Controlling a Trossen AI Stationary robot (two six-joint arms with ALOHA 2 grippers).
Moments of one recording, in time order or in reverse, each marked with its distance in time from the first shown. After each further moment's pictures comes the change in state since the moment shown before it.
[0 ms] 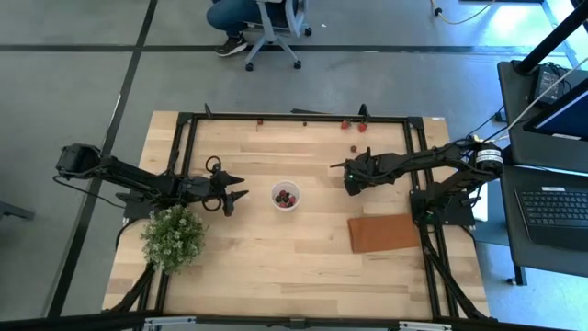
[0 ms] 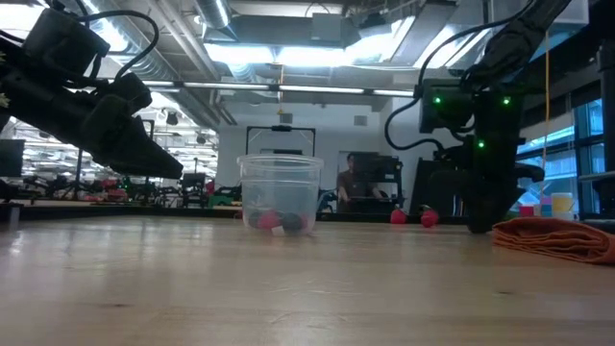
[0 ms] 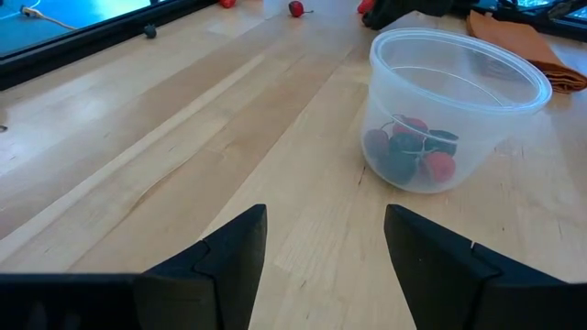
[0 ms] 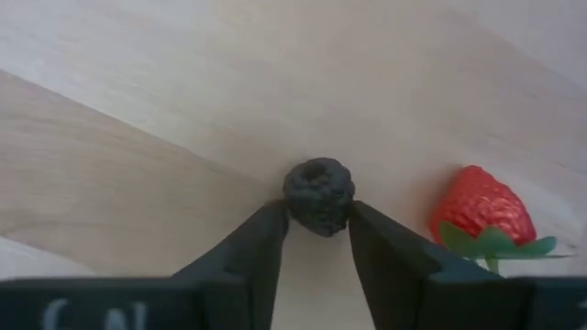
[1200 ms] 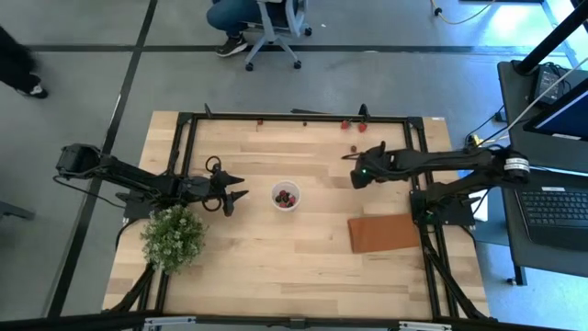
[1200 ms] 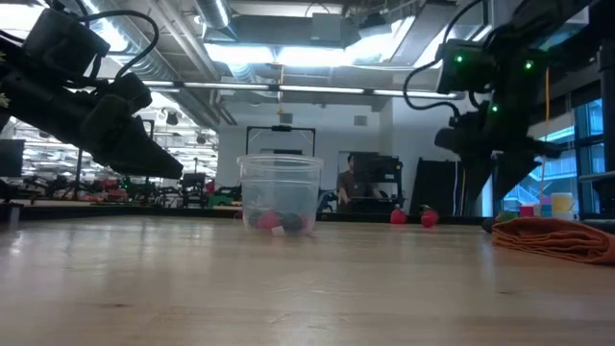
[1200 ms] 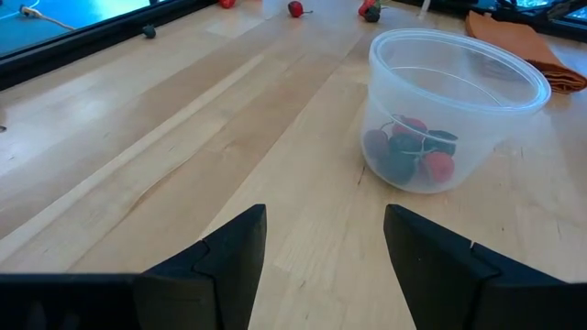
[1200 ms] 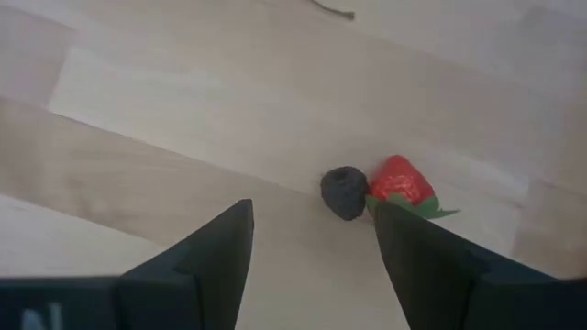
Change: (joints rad) left arm 0.000 0.000 0.000 0.000 0.001 0.000; right arm 0.002 -0.272 -0.002 -0.128 -0.002 0.120
